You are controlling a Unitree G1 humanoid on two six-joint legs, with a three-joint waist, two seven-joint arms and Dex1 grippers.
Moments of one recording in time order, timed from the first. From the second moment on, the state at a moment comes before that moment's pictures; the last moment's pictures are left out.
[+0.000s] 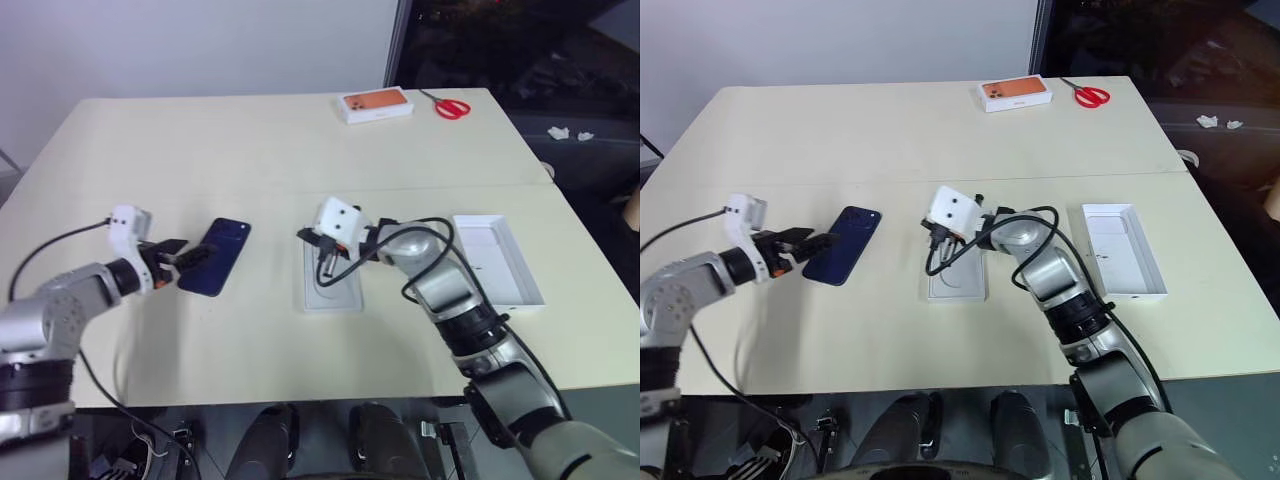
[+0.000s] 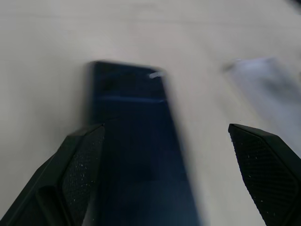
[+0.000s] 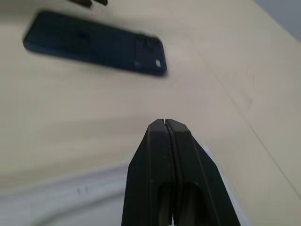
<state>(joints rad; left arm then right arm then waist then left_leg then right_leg) -0.33 0.77 0.27 0.12 -0.67 0.82 -0.67 -0.70 -0.25 0.36 0.10 -0.10 0.32 0.81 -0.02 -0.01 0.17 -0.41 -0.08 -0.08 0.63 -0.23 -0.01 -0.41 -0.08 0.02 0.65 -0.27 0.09</state>
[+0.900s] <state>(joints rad) -0.65 0.73 0.09 0.68 -0.44 0.87 -1.14 -0.84 -0.07 0.49 0.41 -0.22 0.47 0.75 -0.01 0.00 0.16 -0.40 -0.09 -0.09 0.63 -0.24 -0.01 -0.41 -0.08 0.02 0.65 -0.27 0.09</state>
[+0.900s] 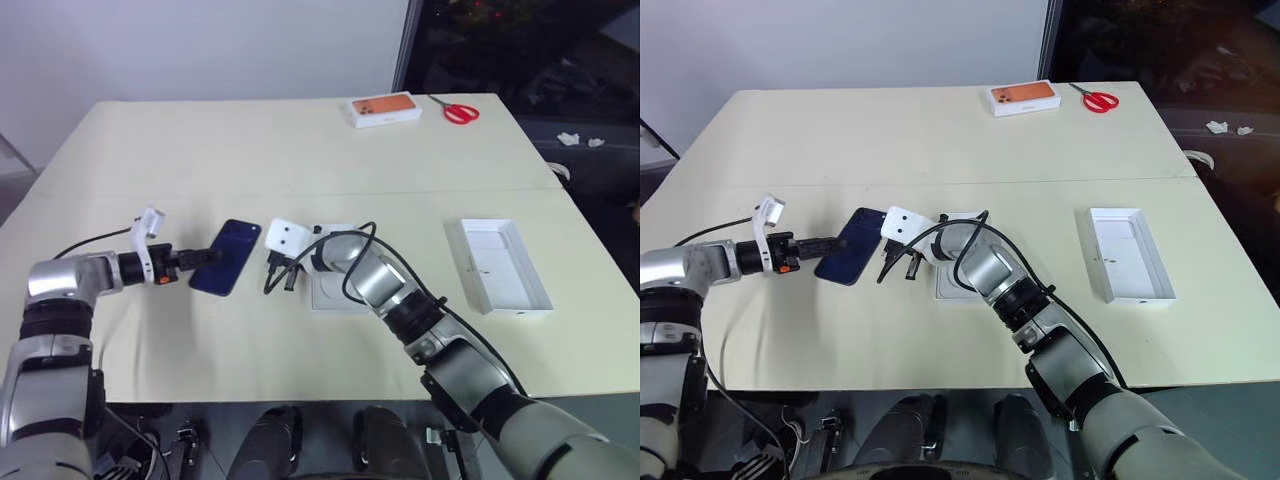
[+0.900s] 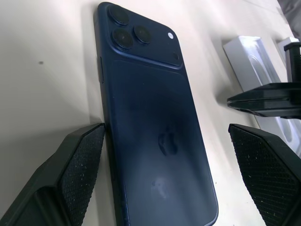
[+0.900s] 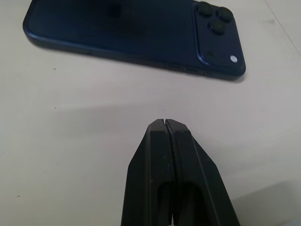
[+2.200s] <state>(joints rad) -0.55 0.54 0.26 0.33 -0.55 1.26 -0.93 -0.85 -0.10 0.50 0.46 -0.28 0.46 0.76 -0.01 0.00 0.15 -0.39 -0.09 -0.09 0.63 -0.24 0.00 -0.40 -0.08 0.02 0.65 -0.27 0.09</state>
